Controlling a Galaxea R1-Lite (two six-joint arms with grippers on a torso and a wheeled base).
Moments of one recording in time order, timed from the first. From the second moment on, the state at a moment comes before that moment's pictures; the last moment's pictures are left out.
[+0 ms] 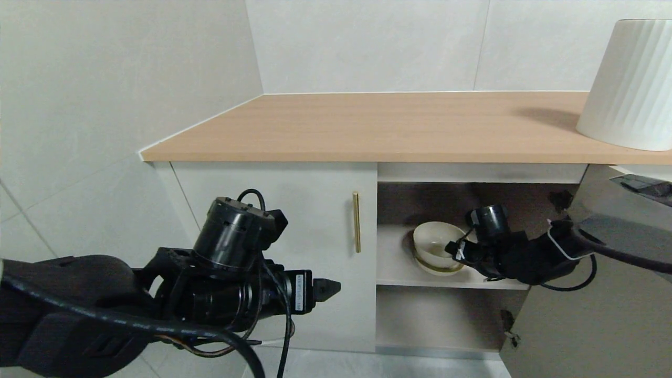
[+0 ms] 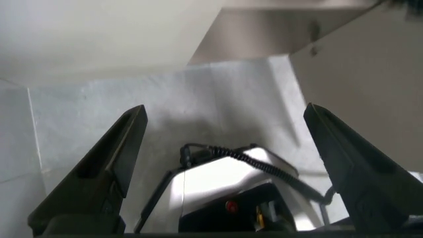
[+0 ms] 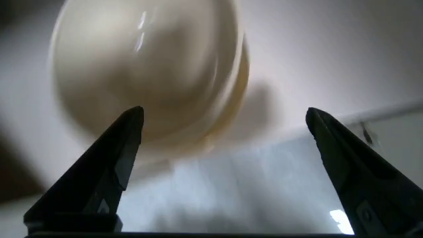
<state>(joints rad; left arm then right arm) -0.63 1.68 -0.81 -0.16 0.06 -0.50 0.32 2.25 -1.12 -0.40 -0.28 0.60</state>
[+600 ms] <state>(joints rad) -0.55 1.31 -0.64 -0.14 0.06 -0.38 0.52 1.59 -0.89 0.11 -0.20 0.50</state>
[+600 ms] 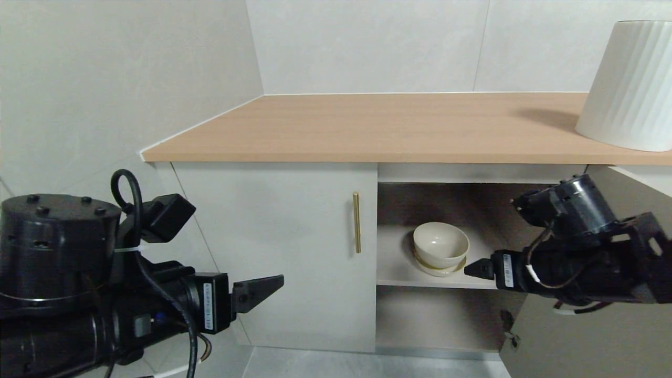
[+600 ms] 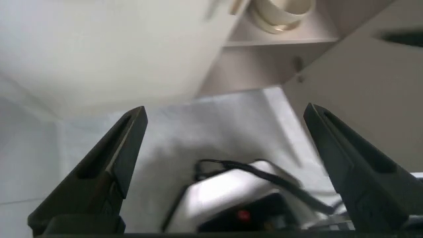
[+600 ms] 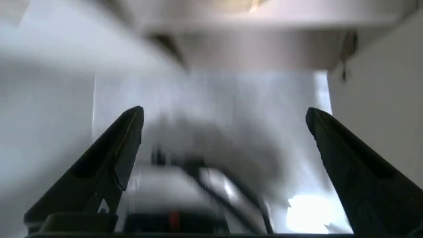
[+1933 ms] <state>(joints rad) -0.53 1.33 -0.62 -0.15 0.05 -0.38 0.63 1.35 -0.85 0.29 -0.21 0.48</state>
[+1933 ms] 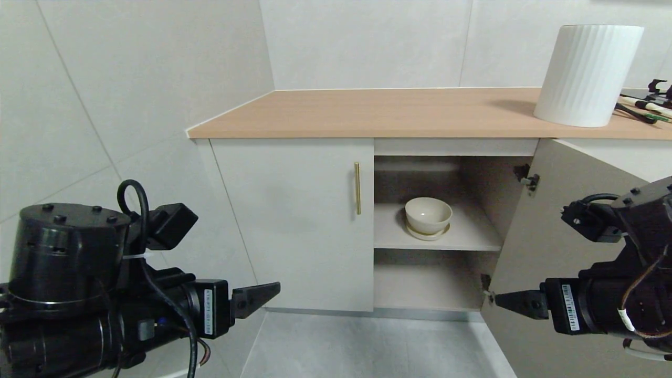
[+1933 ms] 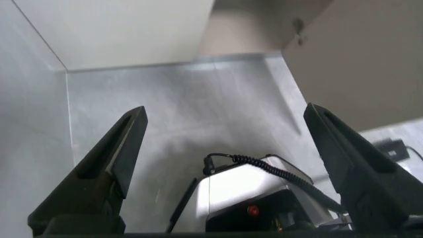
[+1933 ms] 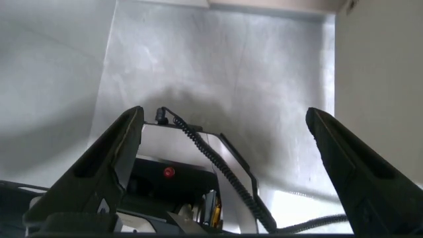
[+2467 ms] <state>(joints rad) -0.53 1.33 -0.61 -0.15 0.05 -0.38 0.63 1.35 -0.84 0.29 -0.23 0.48</state>
